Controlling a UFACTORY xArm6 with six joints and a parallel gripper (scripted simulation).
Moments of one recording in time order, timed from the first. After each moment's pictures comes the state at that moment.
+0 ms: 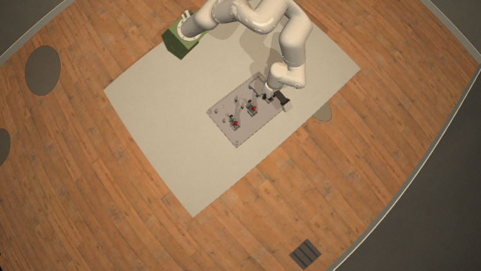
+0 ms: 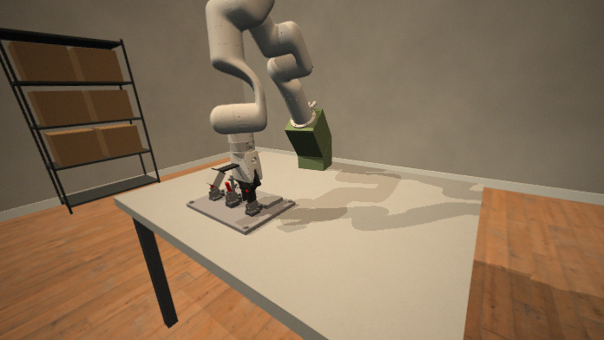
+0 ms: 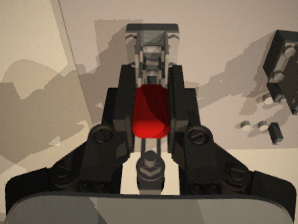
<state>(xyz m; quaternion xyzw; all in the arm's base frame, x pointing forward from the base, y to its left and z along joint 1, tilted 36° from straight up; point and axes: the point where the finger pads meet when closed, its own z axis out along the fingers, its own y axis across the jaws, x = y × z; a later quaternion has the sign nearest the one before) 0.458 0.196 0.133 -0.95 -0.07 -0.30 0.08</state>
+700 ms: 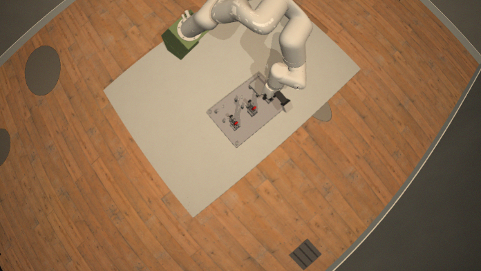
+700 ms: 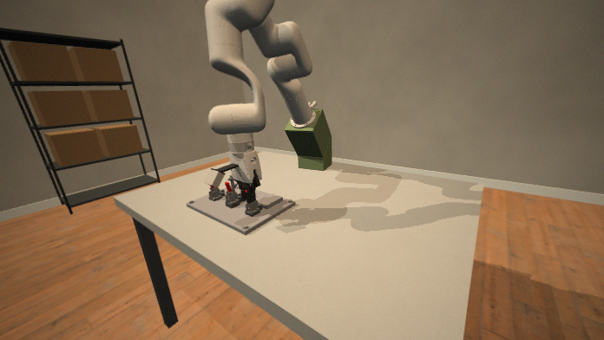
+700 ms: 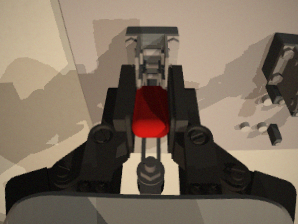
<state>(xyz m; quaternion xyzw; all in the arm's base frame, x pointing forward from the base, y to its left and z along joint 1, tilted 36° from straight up) 0.460 0.196 0.134 -0.95 -0.07 -0.30 0.08</state>
